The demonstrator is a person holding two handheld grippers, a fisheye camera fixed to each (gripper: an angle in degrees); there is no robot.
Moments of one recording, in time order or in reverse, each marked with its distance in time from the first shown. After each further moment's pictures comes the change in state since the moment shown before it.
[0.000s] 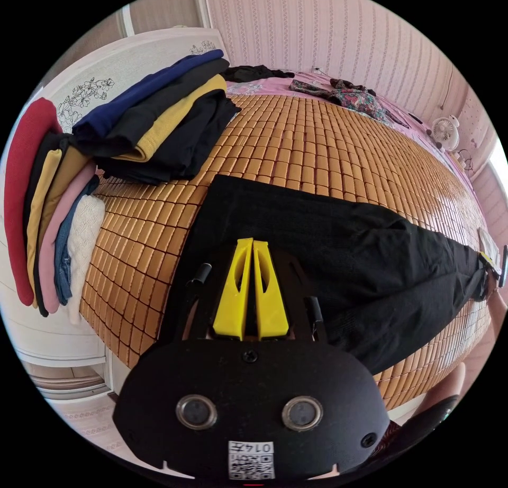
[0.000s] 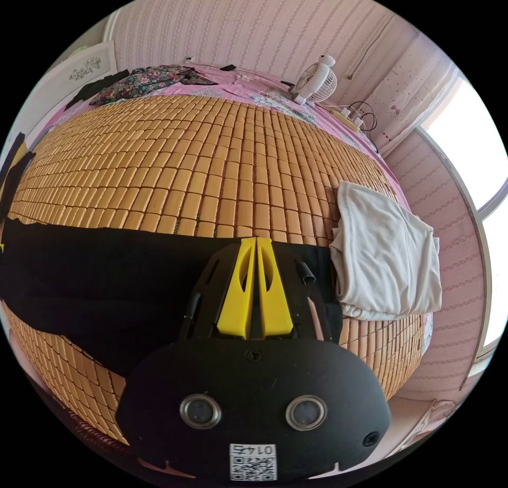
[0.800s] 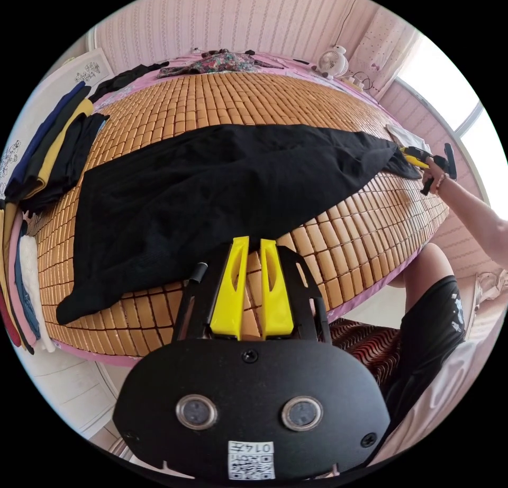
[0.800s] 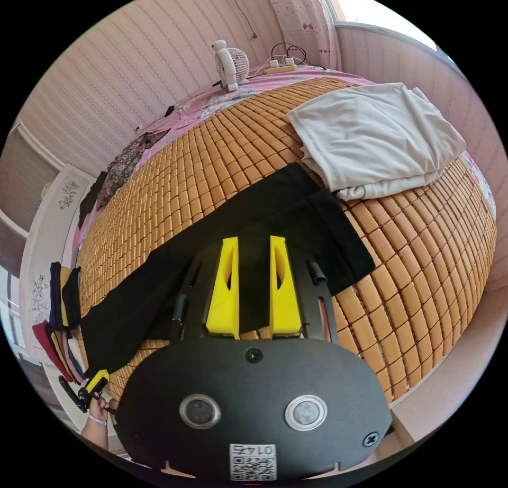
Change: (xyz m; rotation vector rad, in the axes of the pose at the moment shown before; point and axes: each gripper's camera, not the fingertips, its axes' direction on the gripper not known) left arm 0.114 0.121 -0.064 -0.104 0.328 0.413; right arm 0.154 0.097 -0.051 -0.022 -0.353 0.571
